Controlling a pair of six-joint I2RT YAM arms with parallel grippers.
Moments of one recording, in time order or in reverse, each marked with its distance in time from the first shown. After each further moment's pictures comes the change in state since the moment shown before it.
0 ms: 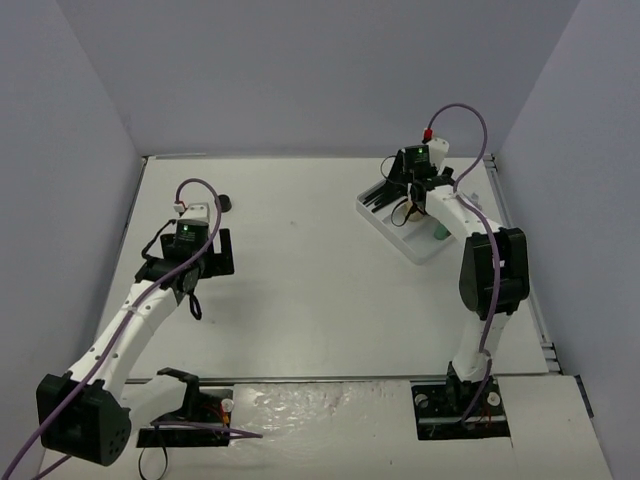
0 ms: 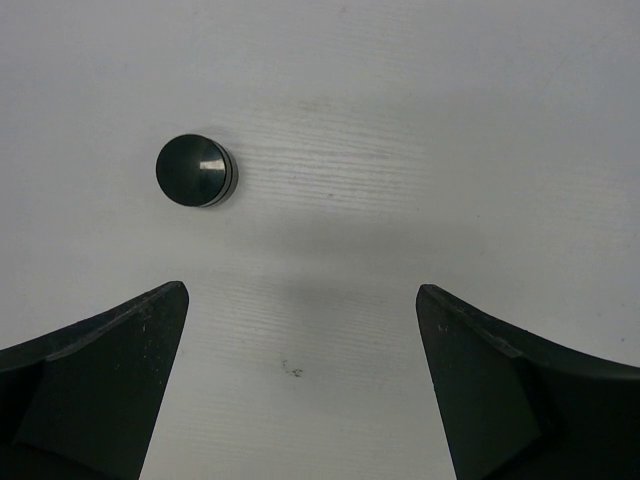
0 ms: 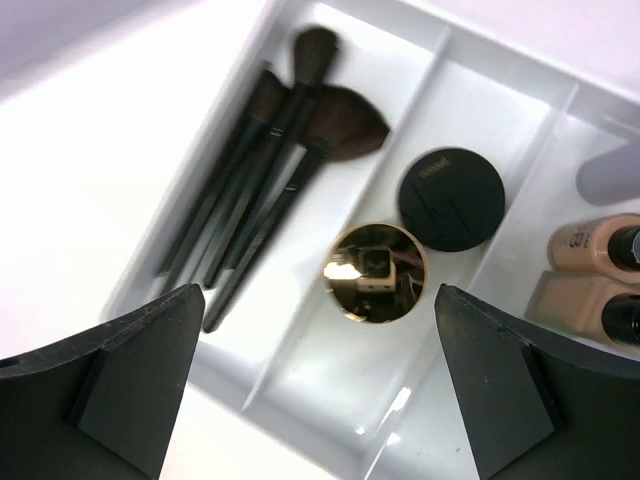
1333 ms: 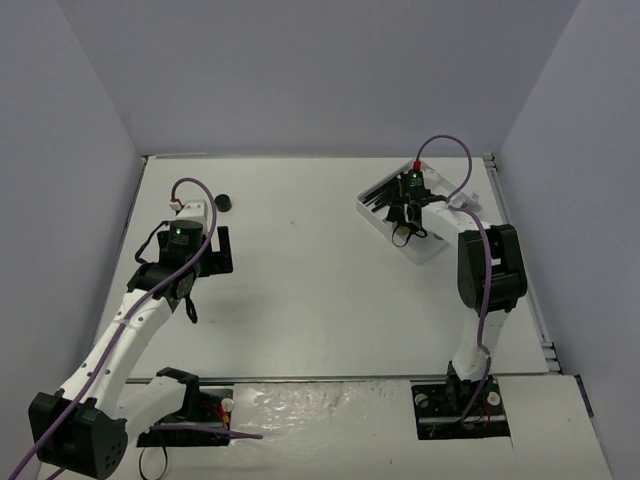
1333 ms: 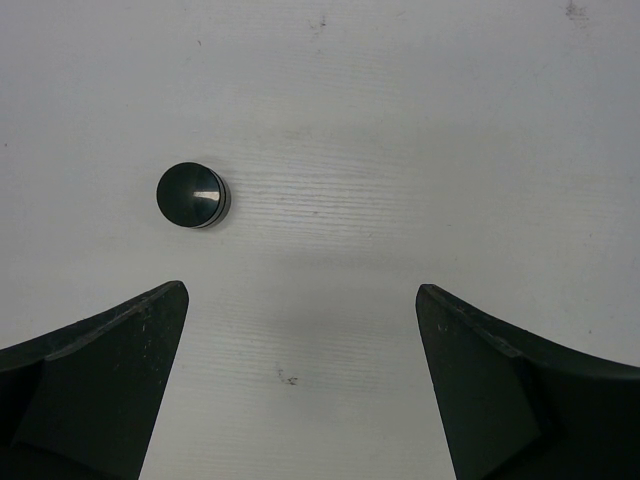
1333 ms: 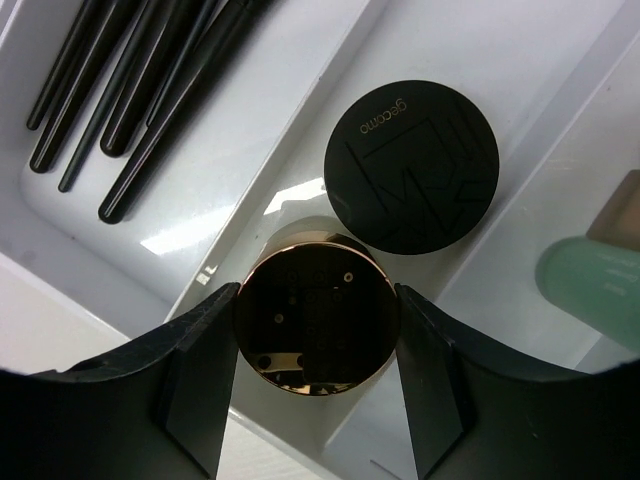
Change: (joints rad) left arm -0.004 -0.067 0.000 0.012 0.023 0.022; right arm -0.003 0.006 -0.194 0.029 -0.132 -0.028
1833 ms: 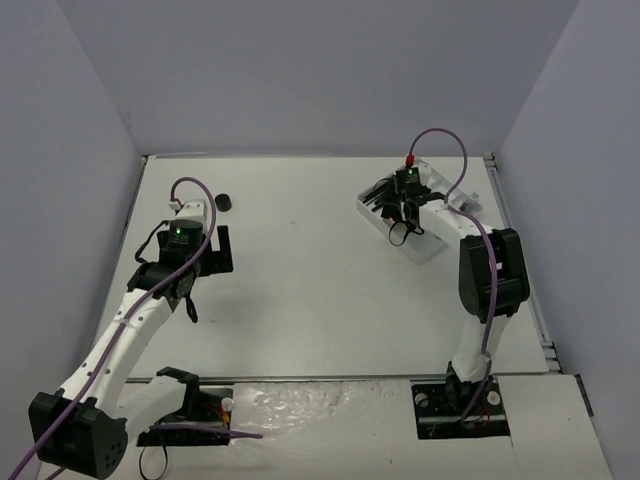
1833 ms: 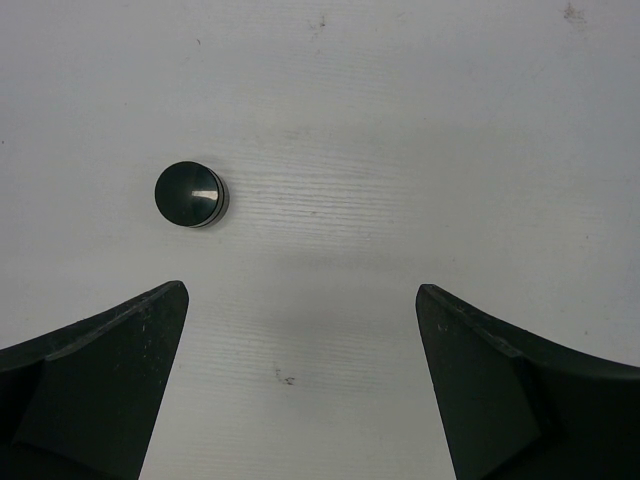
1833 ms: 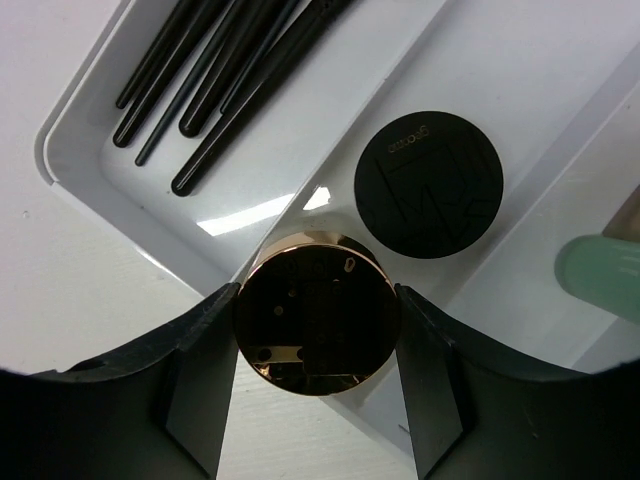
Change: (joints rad) left arm 0.000 0.000 0.000 0.000 0.000 -0.010; right arm 0.045 -0.052 0.014 -0.024 -0.014 -0.028
